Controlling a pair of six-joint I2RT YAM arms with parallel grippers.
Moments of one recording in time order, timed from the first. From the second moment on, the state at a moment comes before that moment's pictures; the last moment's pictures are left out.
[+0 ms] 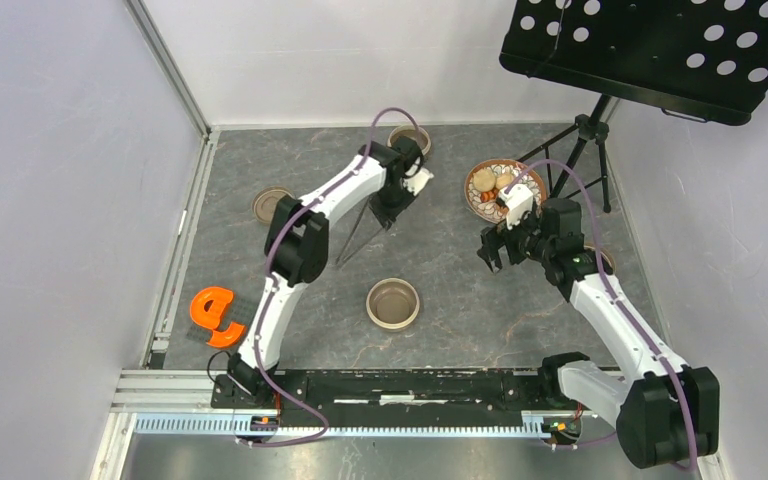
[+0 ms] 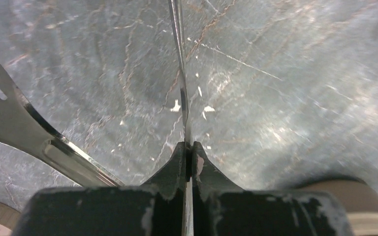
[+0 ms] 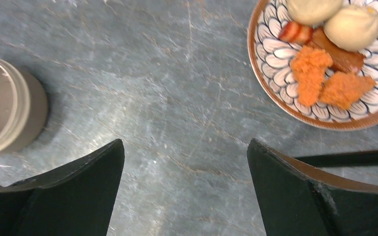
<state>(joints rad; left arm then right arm) -0.61 2.38 2.13 -1.12 0.02 0.19 0.17 1.04 0.68 -0.27 -0.36 -0.28</state>
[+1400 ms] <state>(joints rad) -0.27 1.60 1.68 0.36 1.06 -0.88 0.47 1.47 1.00 0.86 -0.79 0.86</state>
